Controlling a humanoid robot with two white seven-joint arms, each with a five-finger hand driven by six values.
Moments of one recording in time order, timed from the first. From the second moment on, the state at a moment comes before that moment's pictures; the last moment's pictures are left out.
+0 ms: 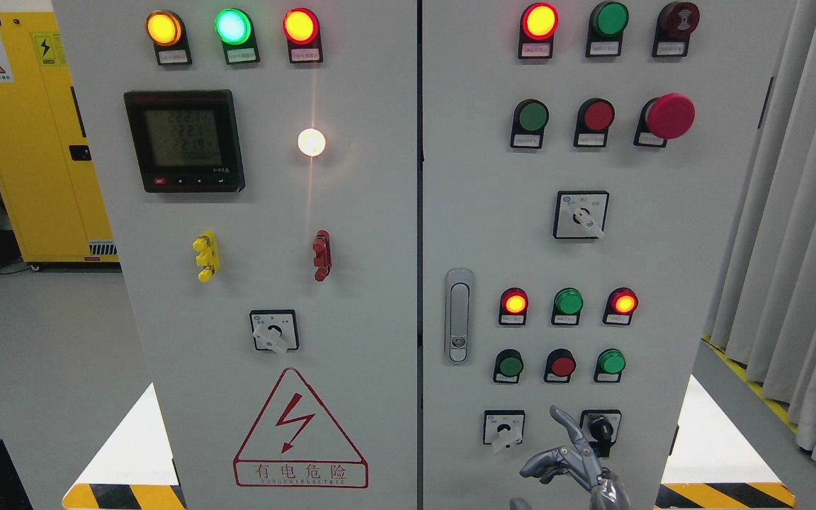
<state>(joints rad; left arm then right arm) 0.06 -0.10 -0.05 -0.10 0.07 -0.13 -0.05 -0.03 0.00 0.13 -1.72 0.30 -0.51 -0.09</state>
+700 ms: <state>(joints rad) 0.06 -0.10 -0.05 -0.10 0.07 -0.13 -0.05 0.00 0.00 0.16 -1.75 0.23 -0.51 -0.07</state>
